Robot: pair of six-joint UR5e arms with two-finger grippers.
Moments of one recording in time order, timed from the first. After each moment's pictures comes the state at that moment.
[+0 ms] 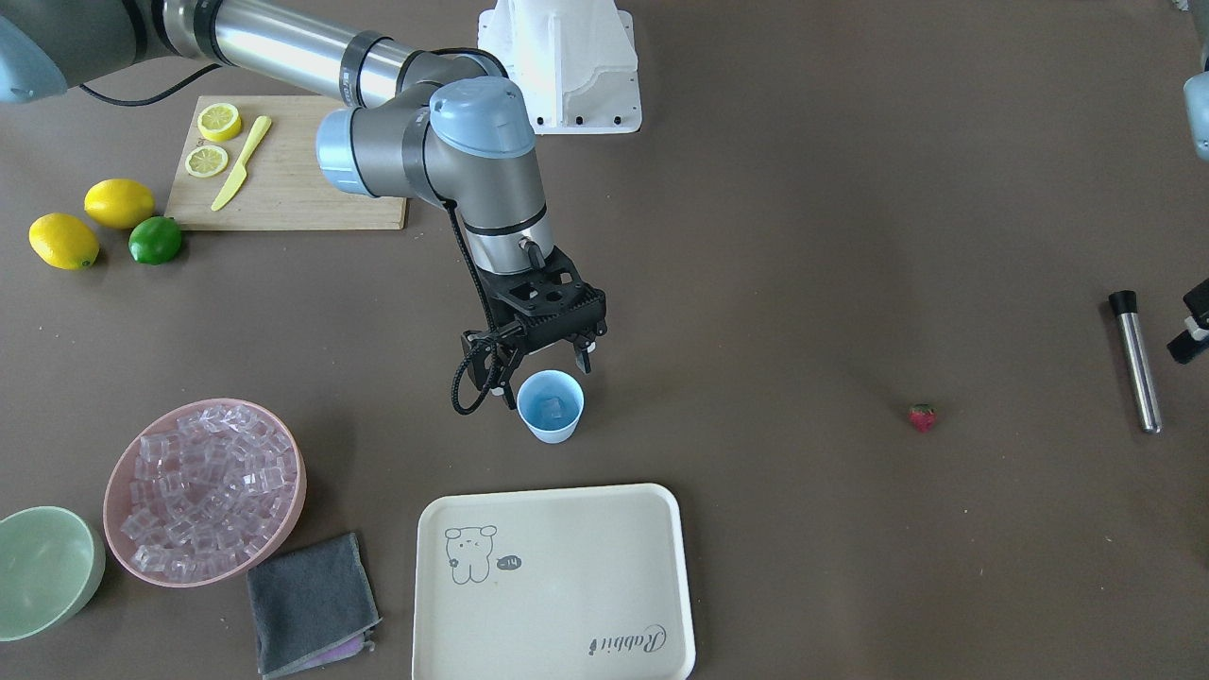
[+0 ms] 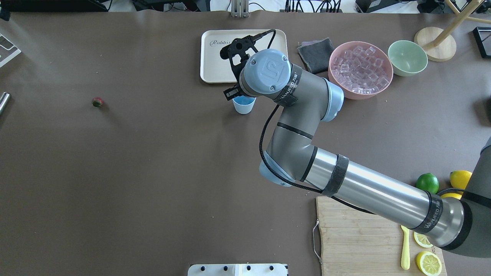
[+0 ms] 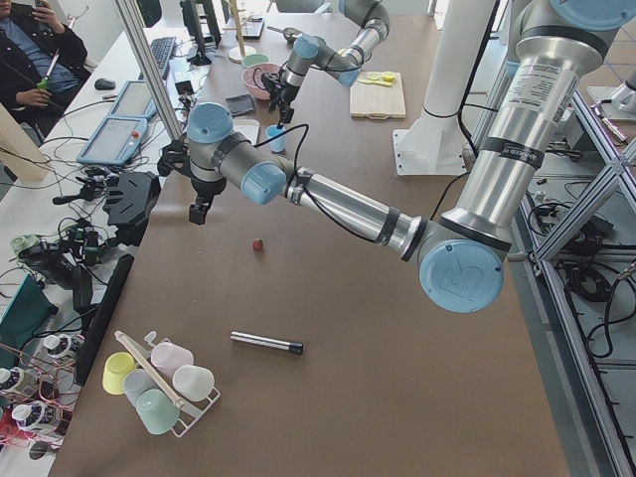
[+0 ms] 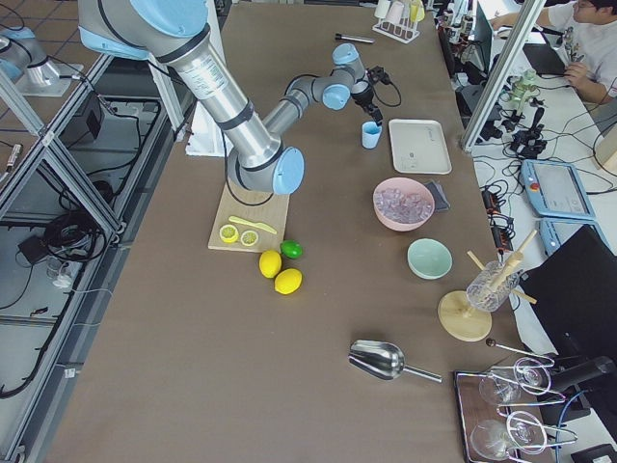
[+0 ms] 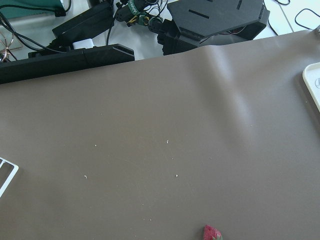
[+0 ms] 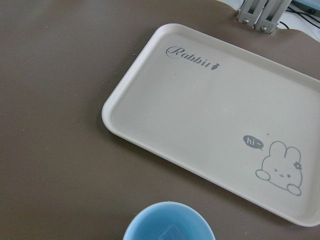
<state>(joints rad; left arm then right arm) -1.42 -1.91 -1.63 -1.83 -2.38 -0.34 0.60 -0.73 1.43 -1.26 1.62 0.70</state>
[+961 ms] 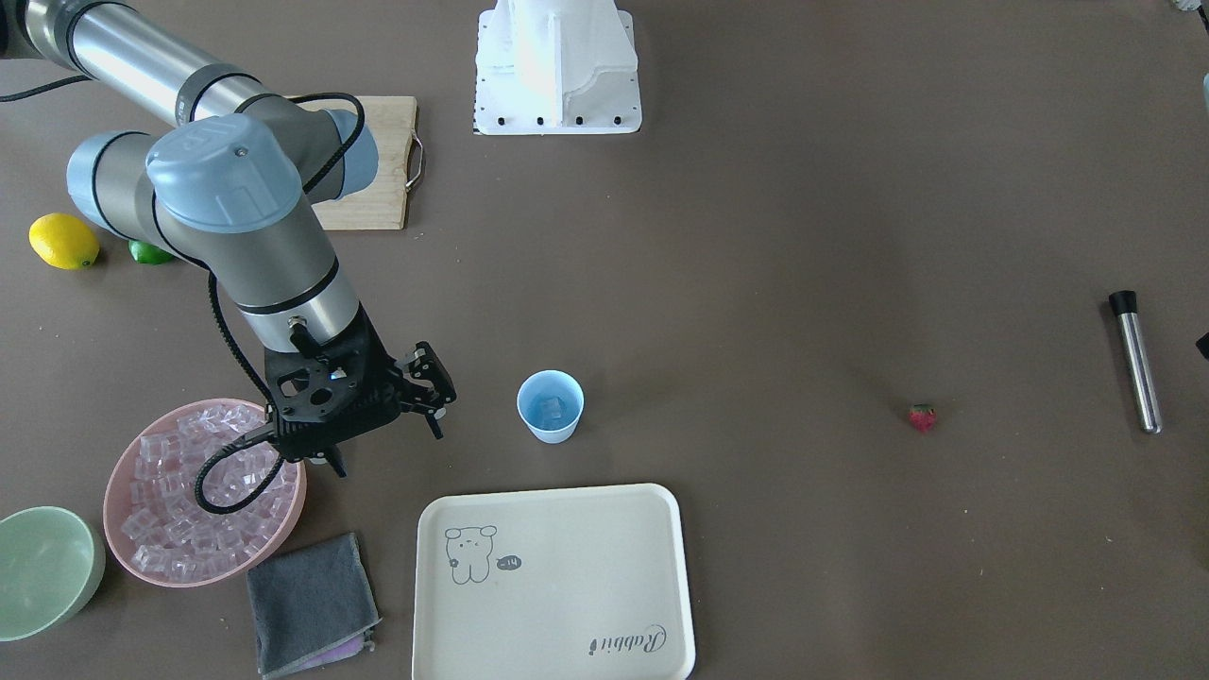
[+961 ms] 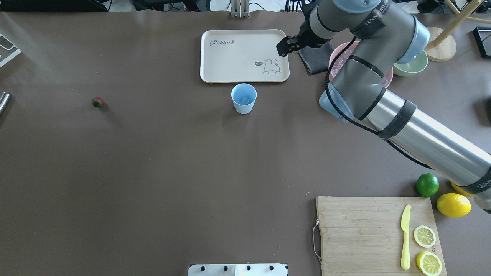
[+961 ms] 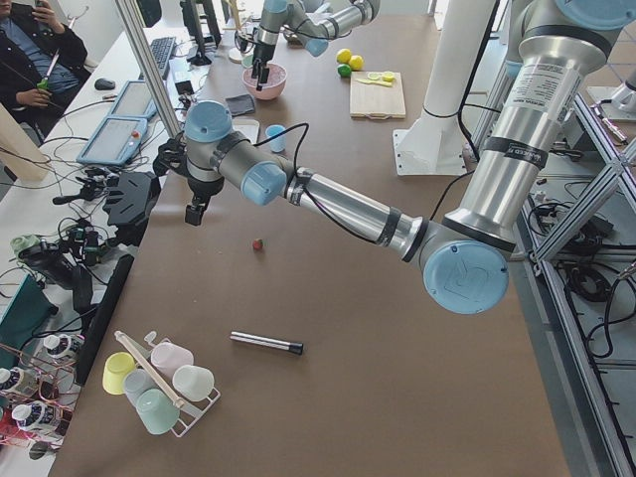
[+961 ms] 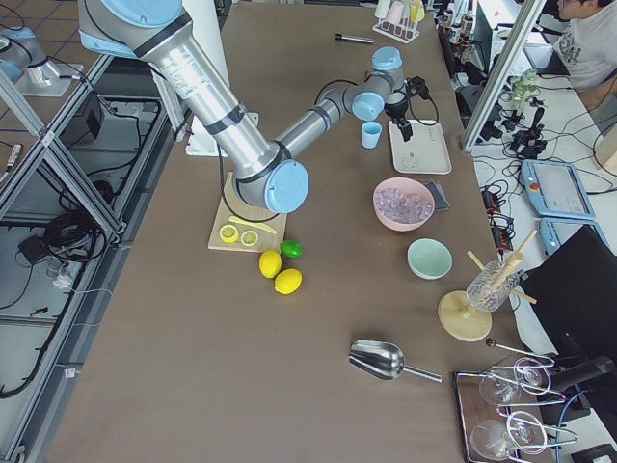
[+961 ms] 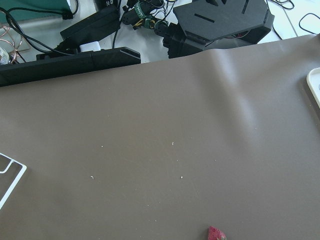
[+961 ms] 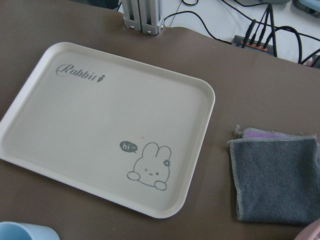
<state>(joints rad) -1.45 -1.91 -1.64 -1.83 -2.38 -0.34 0.88 -0.86 1.47 -1.27 1.93 0.67</state>
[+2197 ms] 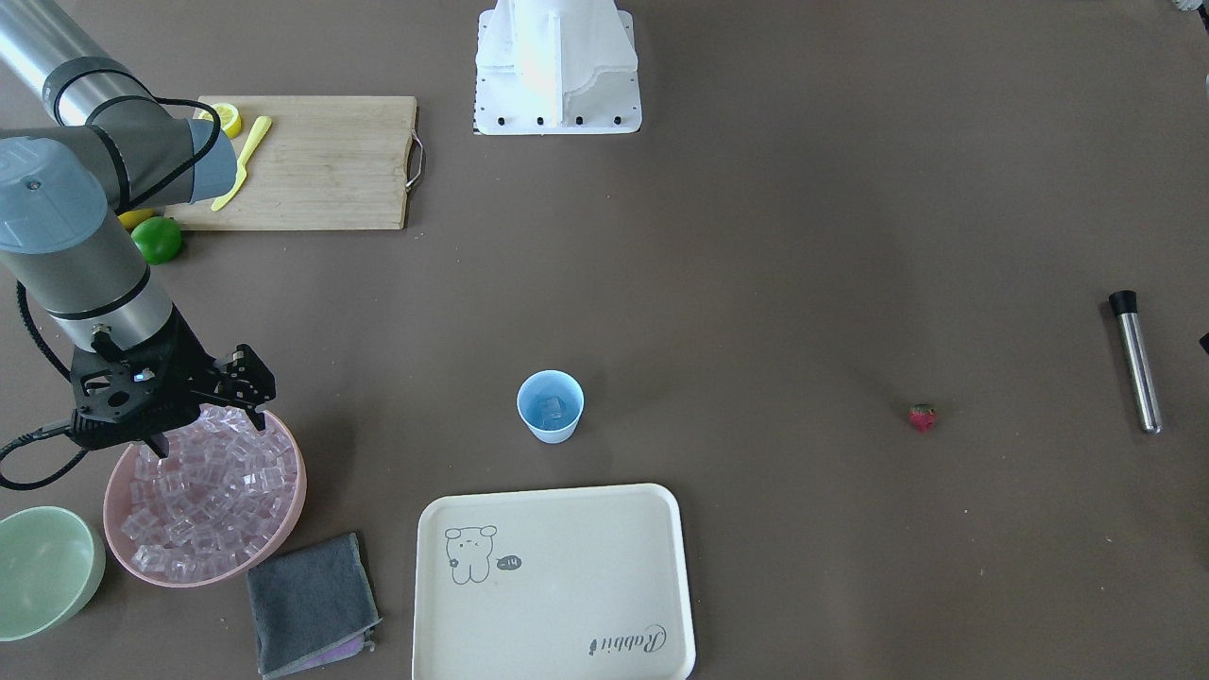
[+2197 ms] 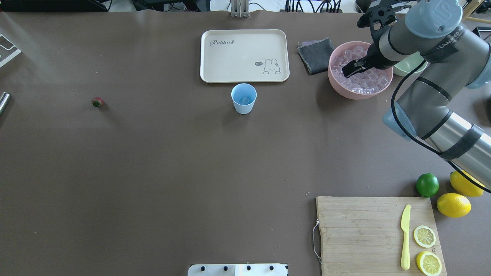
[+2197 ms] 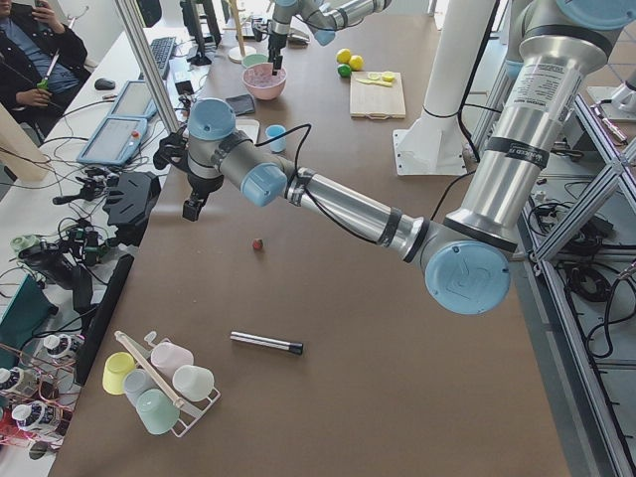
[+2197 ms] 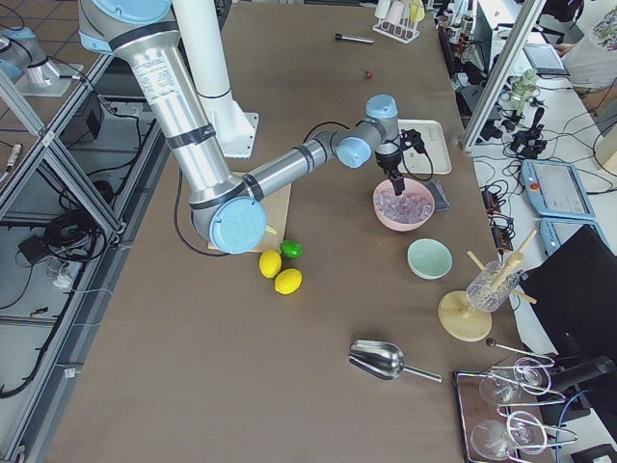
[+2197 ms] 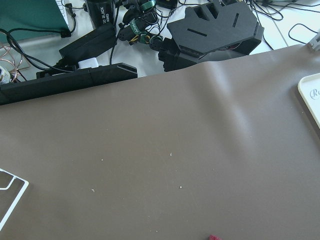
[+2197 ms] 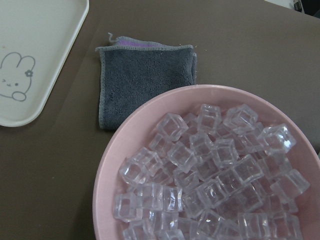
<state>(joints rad) -1.45 -1.91 -1.64 -1.89 -2.38 -0.33 0.94 -1.13 1.59 -1.29 1.97 0.54</state>
